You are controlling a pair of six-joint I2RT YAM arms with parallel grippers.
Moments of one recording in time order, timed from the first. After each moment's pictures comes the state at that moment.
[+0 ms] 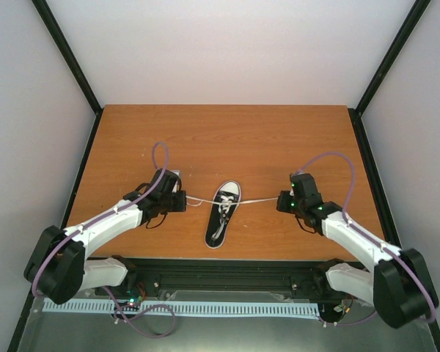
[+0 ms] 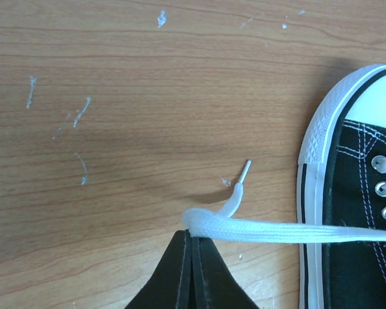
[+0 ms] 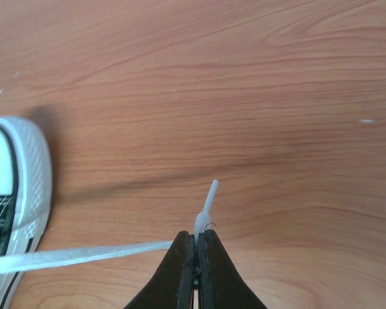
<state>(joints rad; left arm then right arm) -0.53 1.22 0.63 -0.34 -0.02 -0.53 0.37 1.05 0.51 -0.30 0.03 0.53</state>
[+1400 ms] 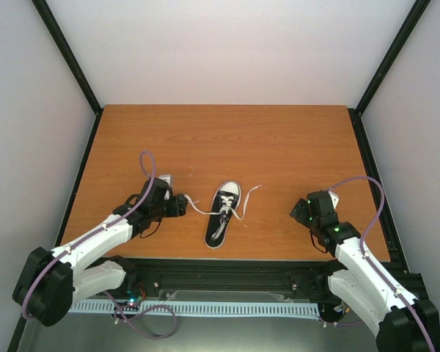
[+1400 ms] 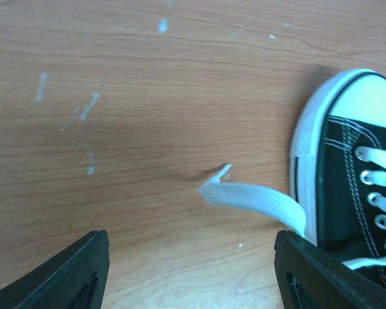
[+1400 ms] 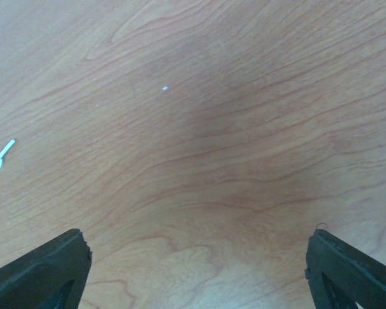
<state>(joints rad) -0.51 1.06 0.50 -0.27 -0.03 -0.55 0.28 0.77 0.36 -0.48 0.20 0.75</state>
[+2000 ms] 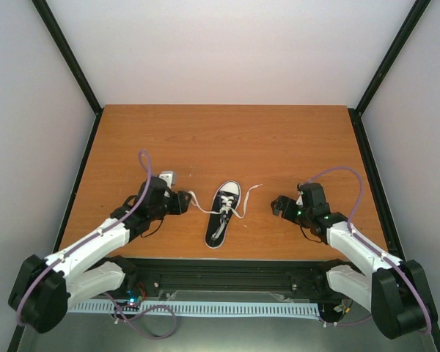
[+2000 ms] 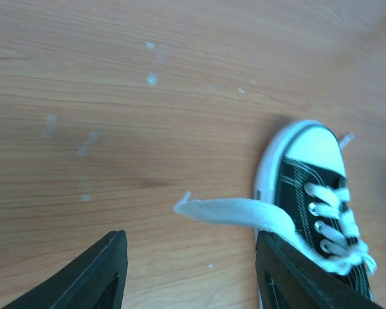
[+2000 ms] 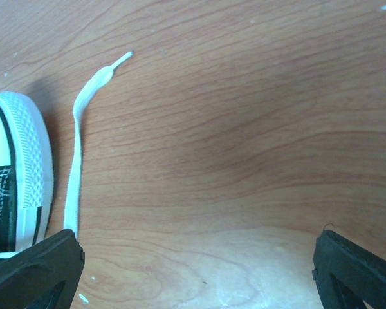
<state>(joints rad) -0.52 0.97 0.50 -0.22 0.01 -0.57 0.29 1.04 0.38 -0.22 -0.20 0.62</state>
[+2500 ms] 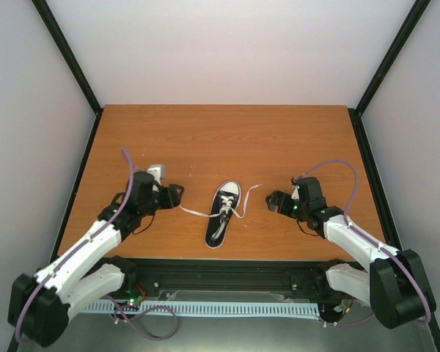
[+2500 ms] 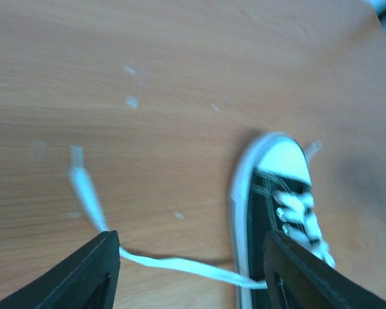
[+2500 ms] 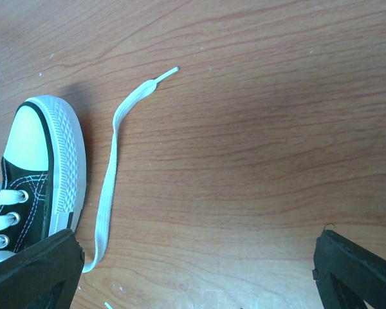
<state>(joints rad) -0.43 0.87 0.56 -0.33 0.04 -0.57 0.32 1.09 0.44 -0.19 -0.22 0.59</state>
